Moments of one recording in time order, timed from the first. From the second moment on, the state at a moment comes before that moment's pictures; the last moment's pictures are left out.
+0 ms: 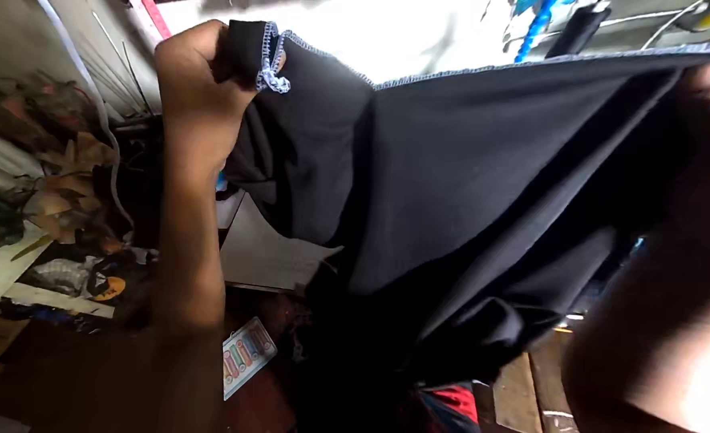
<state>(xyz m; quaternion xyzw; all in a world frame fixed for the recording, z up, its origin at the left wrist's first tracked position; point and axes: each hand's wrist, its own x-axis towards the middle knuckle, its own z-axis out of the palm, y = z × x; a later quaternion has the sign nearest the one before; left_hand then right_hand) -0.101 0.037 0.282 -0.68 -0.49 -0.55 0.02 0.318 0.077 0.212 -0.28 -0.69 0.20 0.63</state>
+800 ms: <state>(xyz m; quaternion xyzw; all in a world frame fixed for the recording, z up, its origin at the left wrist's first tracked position) -0.160 0.162 0.188 -0.64 -0.68 -0.36 -0.05 0.318 -0.005 0.070 -0.59 -0.62 0.24 0.47</state>
